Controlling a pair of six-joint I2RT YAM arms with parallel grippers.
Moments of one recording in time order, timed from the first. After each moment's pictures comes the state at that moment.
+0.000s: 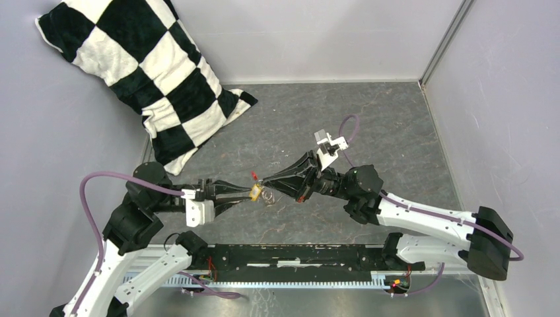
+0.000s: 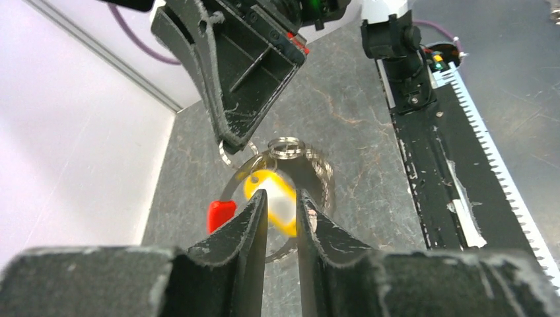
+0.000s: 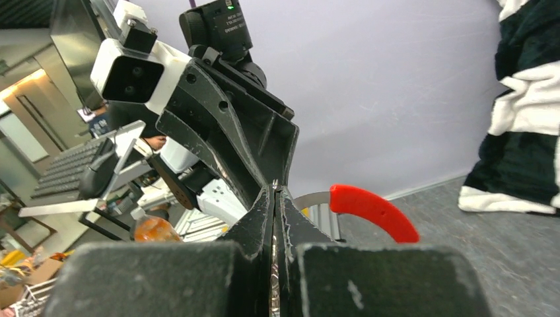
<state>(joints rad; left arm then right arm) -0.61 0.57 1.04 -0.63 0.91 0.68 1.08 1.14 0.70 0.93 -0.35 0.64</state>
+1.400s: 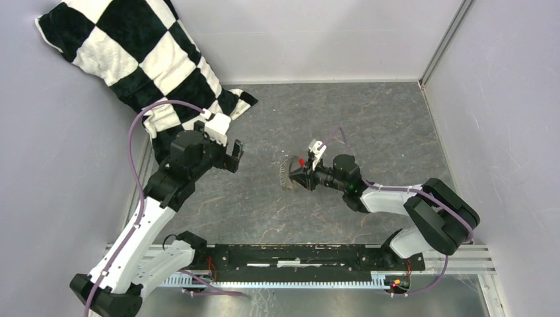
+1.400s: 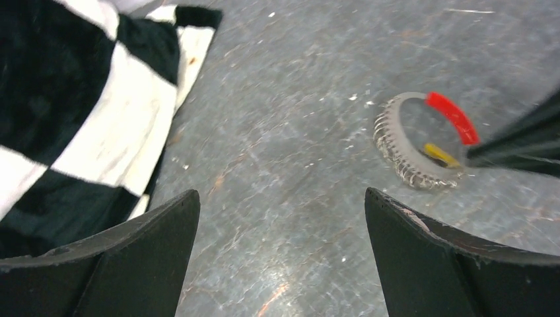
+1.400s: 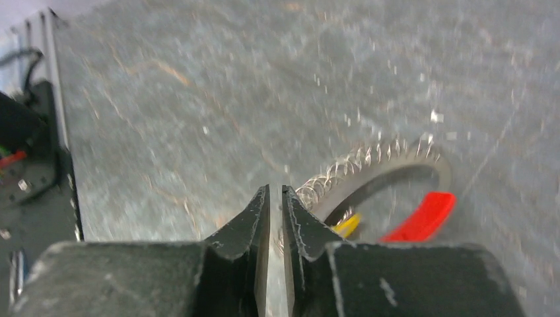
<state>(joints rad) -0.49 0.82 0.94 -0.50 -0.04 0.12 0.71 1.46 0.50 0.80 -0.41 0.15</state>
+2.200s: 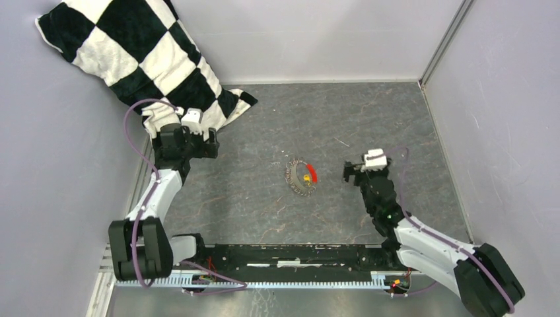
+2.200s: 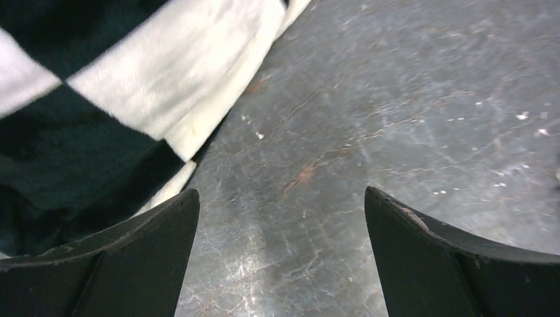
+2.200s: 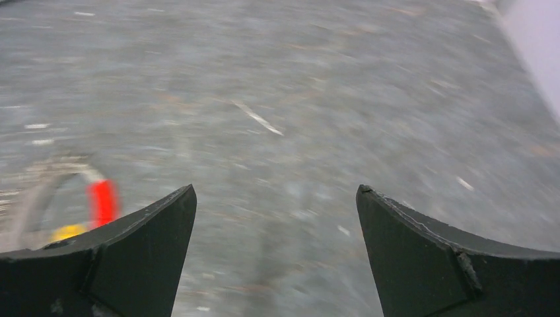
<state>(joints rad) 0.05 1.17 0.74 -0.09 0.23 0.13 0.58 0.90 0.19 0.57 0.41 0.01</state>
